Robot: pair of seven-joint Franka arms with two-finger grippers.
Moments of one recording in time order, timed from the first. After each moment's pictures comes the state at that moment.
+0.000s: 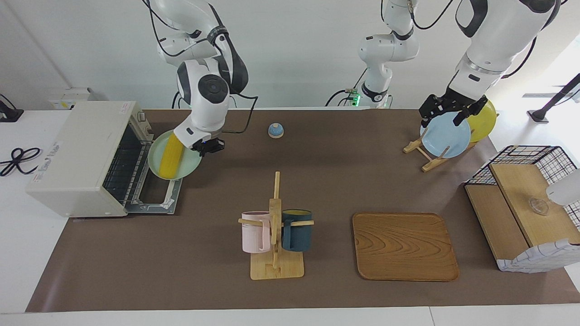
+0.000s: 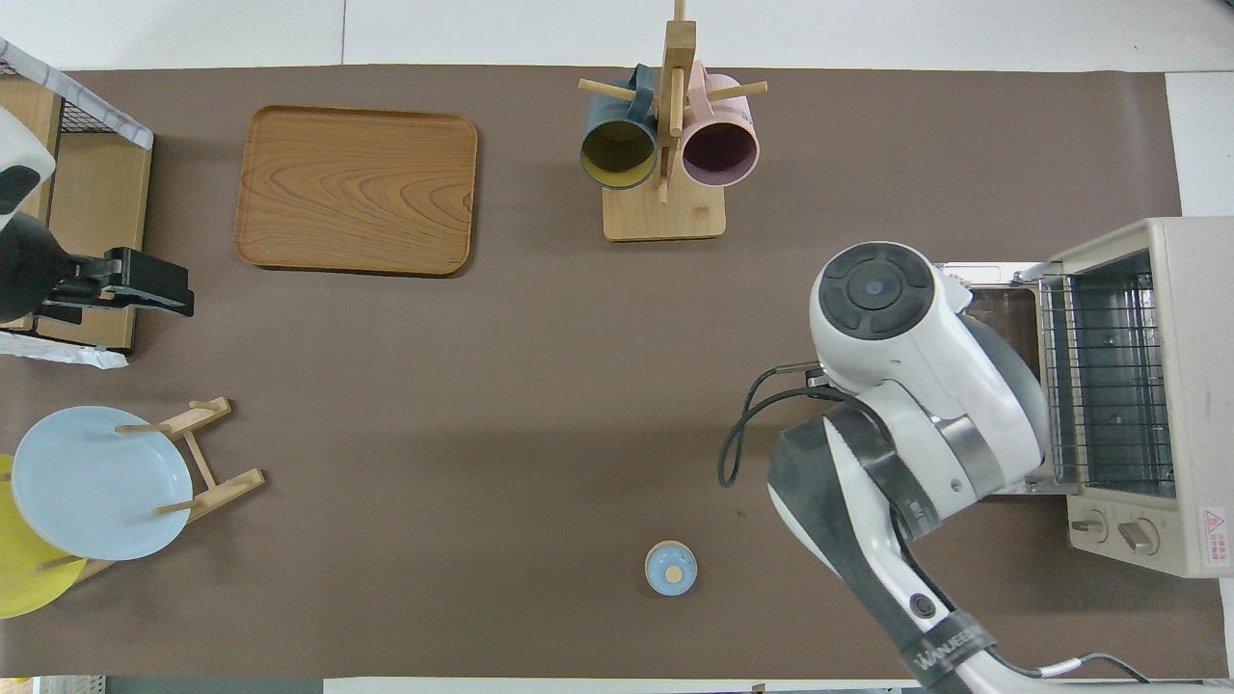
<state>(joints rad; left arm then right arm) -0.03 -0.02 -0.09 -1.61 -0.01 1.55 -0.11 0.27 0.03 0.00 -2.05 -0.26 1.81 0.35</state>
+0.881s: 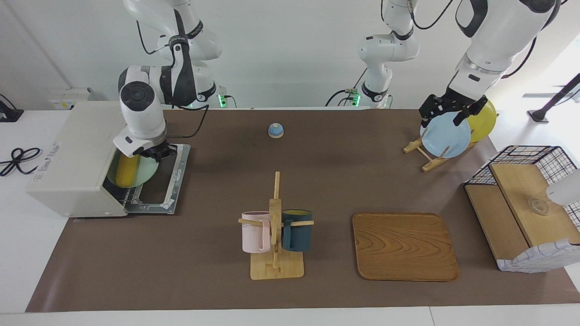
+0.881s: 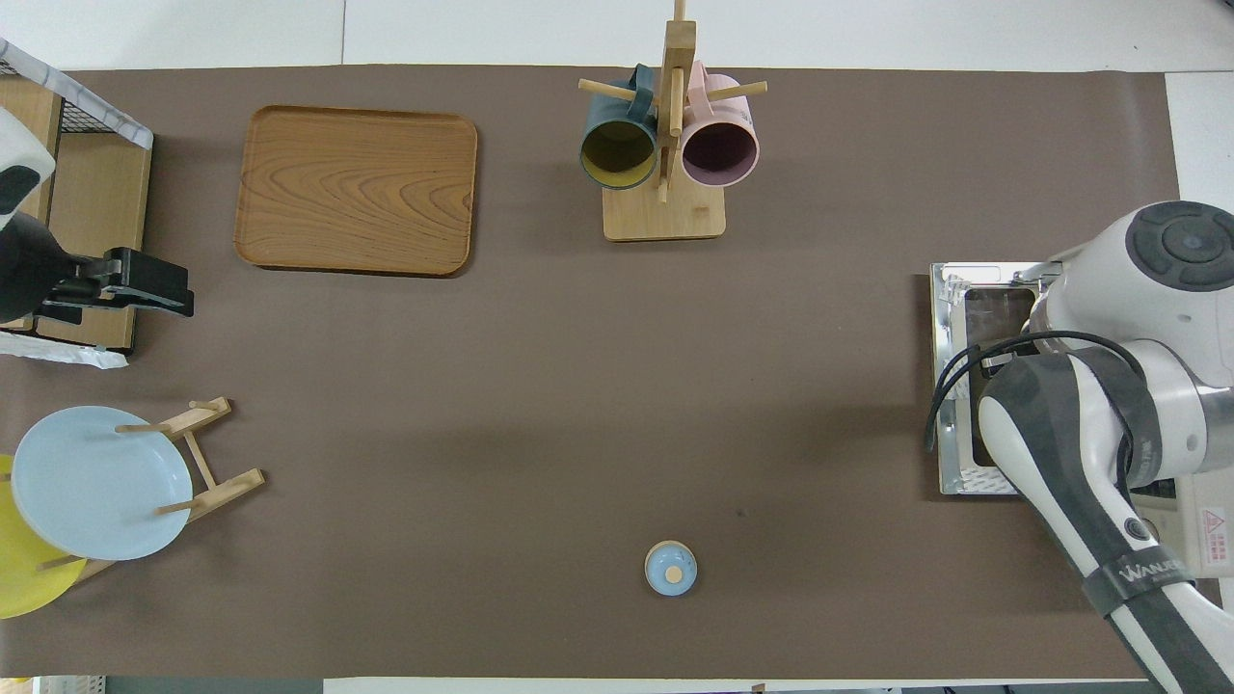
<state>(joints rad) -0.03 -0.02 -0.09 -1.61 -0.01 1.55 -0.11 0.01 0.01 -0.01 -2.13 -0.26 1.97 0.07</state>
